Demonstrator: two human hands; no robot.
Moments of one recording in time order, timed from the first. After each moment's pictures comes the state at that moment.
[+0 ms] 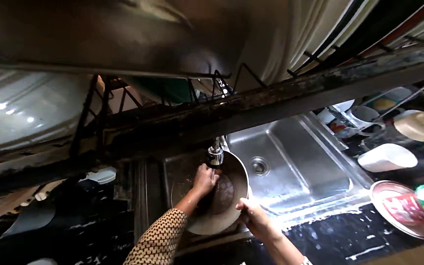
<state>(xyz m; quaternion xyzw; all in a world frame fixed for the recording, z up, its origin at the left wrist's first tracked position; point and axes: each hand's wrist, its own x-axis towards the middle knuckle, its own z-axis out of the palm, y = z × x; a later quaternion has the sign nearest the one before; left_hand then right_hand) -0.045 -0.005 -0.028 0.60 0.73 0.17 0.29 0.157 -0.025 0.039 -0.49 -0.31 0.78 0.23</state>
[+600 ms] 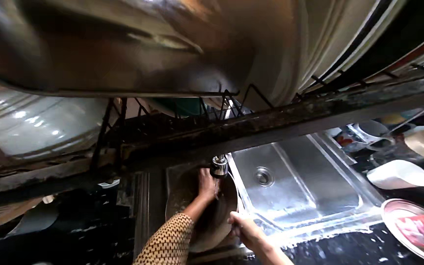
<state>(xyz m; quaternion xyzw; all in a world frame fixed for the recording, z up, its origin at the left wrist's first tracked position) -0.034 0.003 -0.032 0.47 0.80 0.28 0.26 0.138 -0.028 0.036 -0.47 -0.34 0.80 0.15</state>
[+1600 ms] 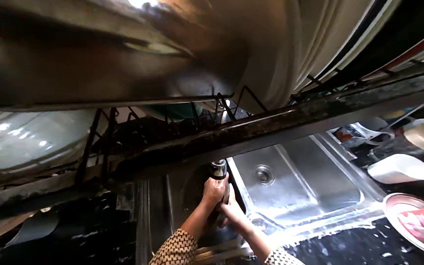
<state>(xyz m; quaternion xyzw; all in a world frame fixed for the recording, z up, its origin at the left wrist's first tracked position) -0.015 0.002 0.016 0.38 0.76 0.34 0.40 0.096 -0.007 -0.013 -0.52 -0.44 0.72 0.11</state>
